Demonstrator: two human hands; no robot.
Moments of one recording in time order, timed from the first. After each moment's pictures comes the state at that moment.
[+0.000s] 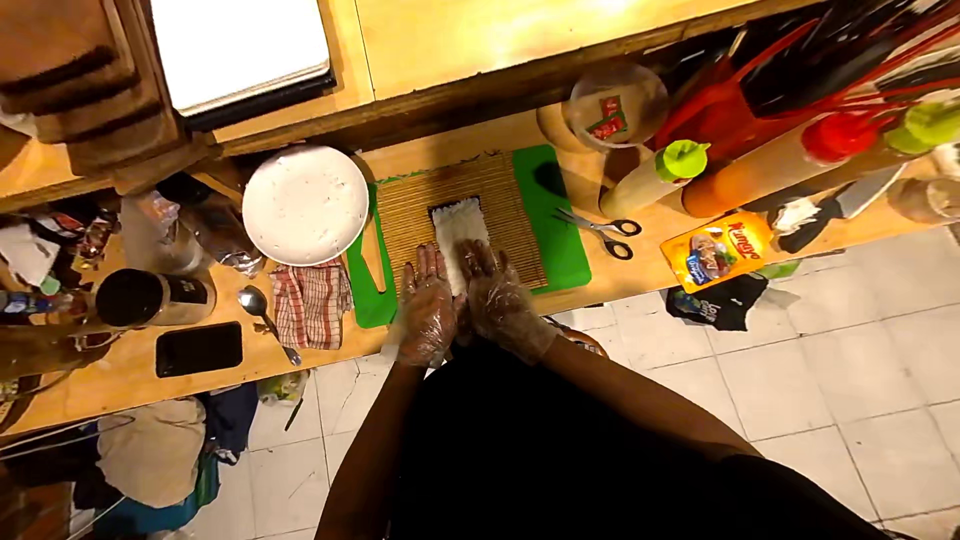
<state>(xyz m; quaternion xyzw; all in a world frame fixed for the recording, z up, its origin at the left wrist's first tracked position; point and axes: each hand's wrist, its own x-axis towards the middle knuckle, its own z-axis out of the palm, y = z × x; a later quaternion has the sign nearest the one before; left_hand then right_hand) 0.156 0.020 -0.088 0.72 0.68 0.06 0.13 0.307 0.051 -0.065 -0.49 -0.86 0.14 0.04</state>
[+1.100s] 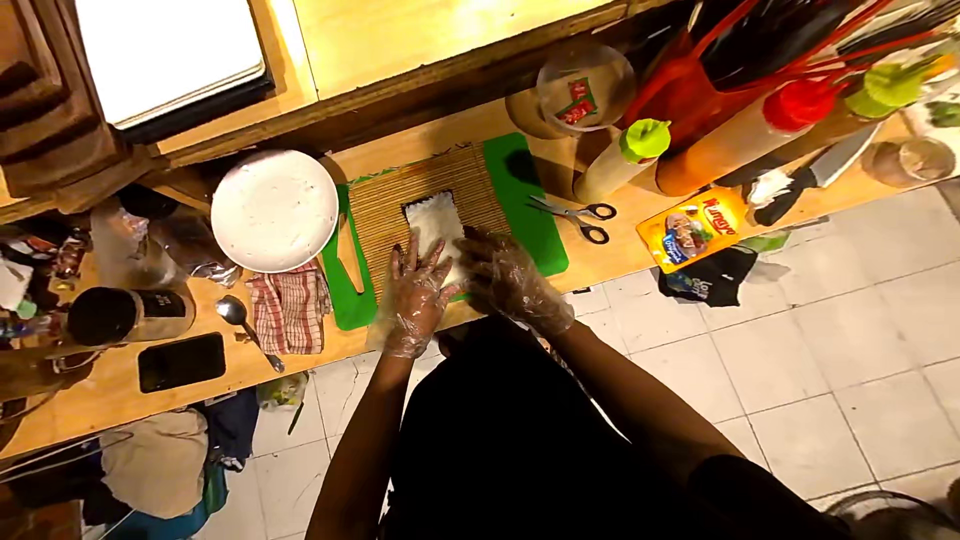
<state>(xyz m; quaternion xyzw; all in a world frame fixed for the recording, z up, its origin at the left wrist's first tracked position) 0.164 0.035 -0.085 0.79 0.59 0.14 0.10 0.382 0.076 -0.092 -0.38 -0.88 0.19 0.22</state>
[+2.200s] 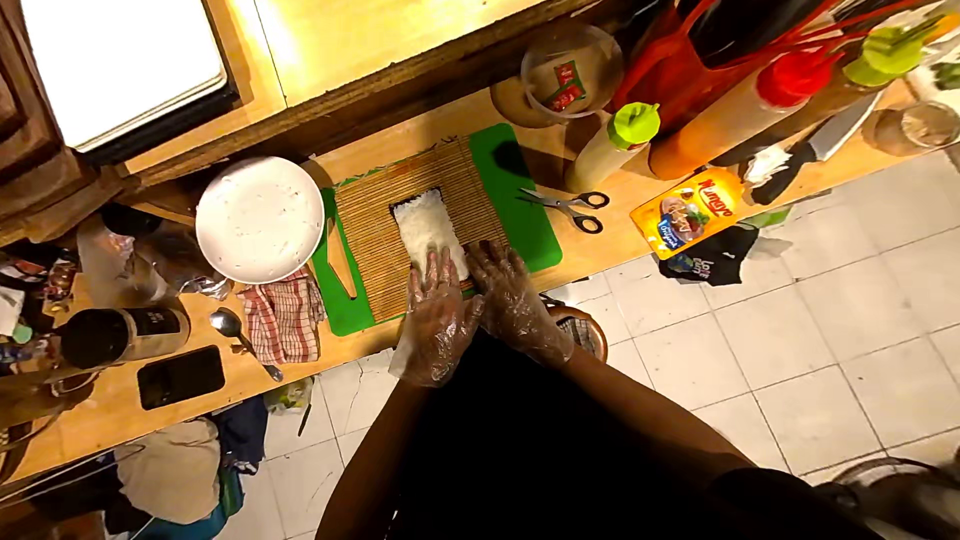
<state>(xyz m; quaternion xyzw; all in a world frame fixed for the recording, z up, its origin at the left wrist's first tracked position) 0.210 0.002 -0.064 0.77 0.62 0.07 0.13 0.376 0.029 -0.087 -0.51 -0.83 0.17 0.15</state>
